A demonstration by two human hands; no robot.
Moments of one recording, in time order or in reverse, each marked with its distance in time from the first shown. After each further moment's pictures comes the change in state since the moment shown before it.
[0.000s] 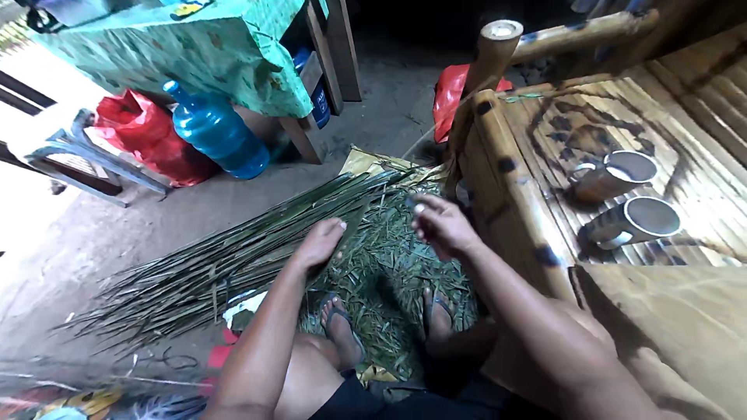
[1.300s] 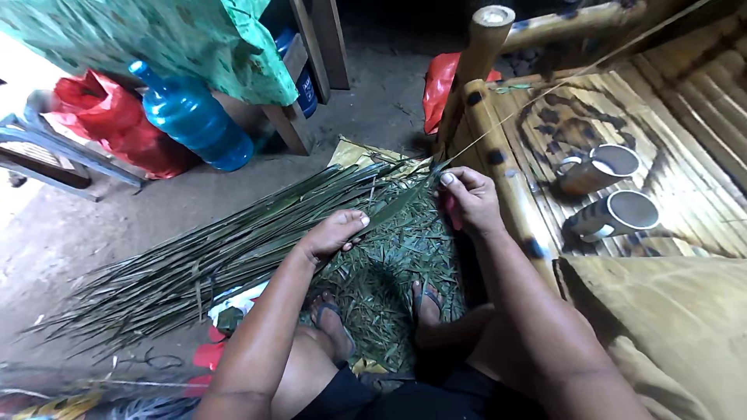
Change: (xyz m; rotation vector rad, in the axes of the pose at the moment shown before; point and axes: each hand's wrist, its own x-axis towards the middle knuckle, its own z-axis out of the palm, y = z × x) left_hand 0.011 0.034 0.025 -0.404 -0.357 0.164; right_hand 0.000 -0.023 -0.041 -0.168 0.138 -0.543
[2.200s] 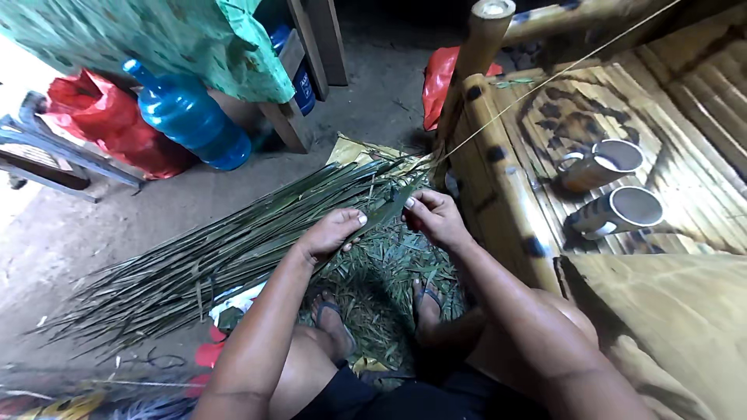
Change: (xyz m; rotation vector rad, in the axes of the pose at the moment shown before) left_hand 0.005 -0.004 -0.002 0.015 0.029 -0.020; right_hand -0.019 0.022 0.038 0.083 -0.199 0.063
